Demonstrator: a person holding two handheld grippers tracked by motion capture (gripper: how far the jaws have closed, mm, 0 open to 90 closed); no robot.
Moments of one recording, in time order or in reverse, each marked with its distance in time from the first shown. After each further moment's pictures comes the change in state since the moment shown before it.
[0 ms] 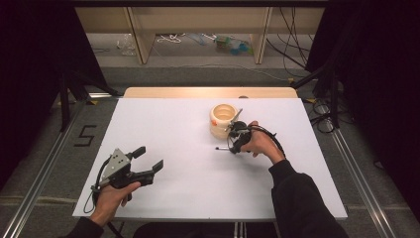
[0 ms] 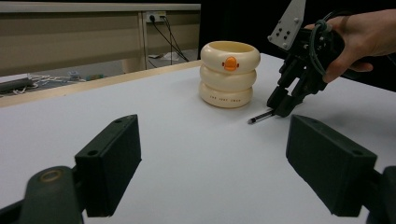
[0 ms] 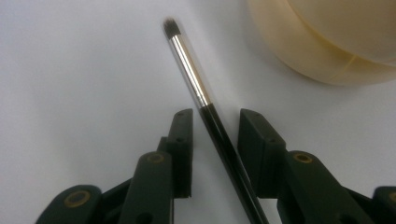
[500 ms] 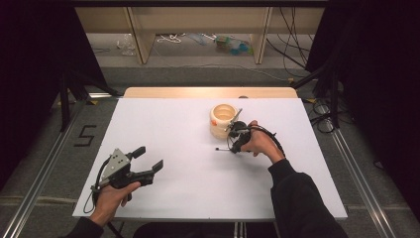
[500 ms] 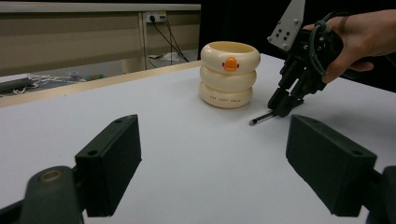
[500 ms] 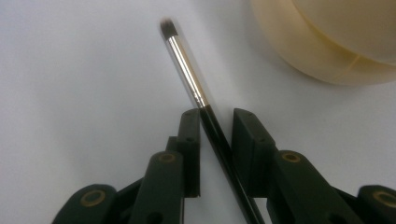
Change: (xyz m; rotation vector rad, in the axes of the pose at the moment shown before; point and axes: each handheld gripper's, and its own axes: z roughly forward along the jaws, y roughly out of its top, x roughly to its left) left arm 0.000 0.000 0.000 -0.004 0.001 0.000; right arm 0.000 0.001 0.000 0.005 0.006 -0.004
